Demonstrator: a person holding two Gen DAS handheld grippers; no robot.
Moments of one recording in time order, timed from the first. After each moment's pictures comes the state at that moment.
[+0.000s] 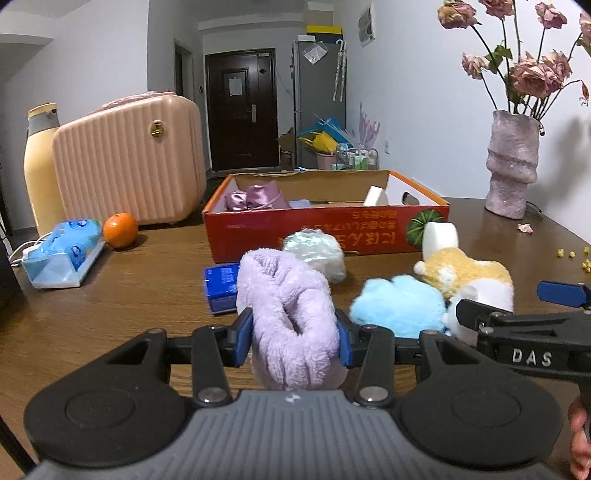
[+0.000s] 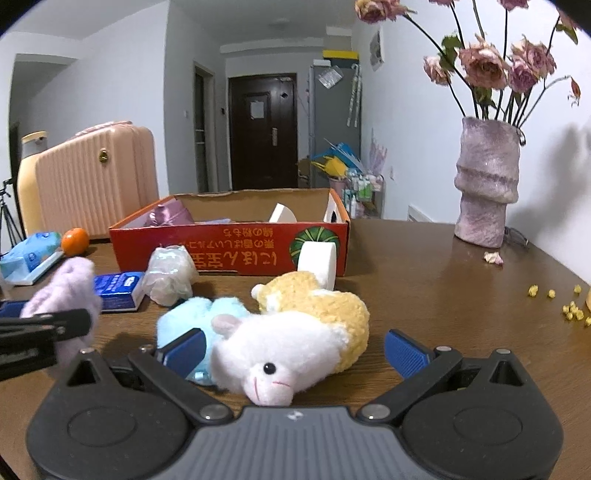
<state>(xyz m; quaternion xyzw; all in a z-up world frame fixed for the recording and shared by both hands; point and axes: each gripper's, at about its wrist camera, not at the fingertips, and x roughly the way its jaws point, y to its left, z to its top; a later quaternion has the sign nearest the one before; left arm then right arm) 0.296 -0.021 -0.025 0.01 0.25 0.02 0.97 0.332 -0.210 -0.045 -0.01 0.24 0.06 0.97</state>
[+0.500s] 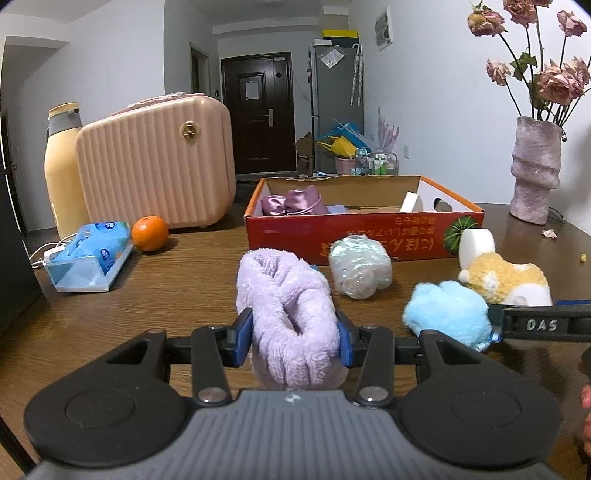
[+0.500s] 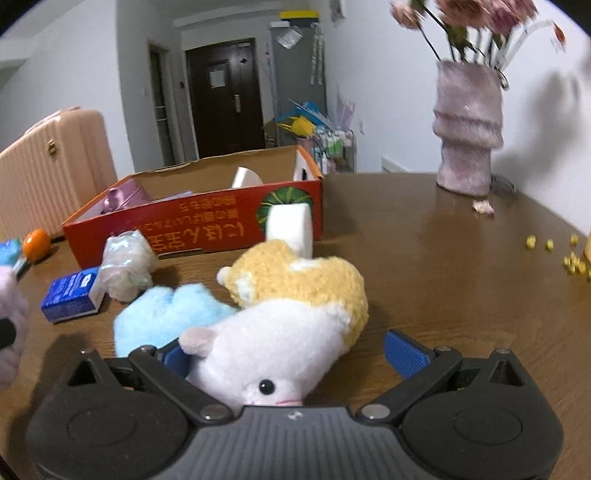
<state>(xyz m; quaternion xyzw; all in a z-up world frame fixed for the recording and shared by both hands) 0.298 0.013 -0.024 0.02 0.24 0.04 0.97 0.371 -0.218 -0.060 0.04 0.31 0.01 0.95</state>
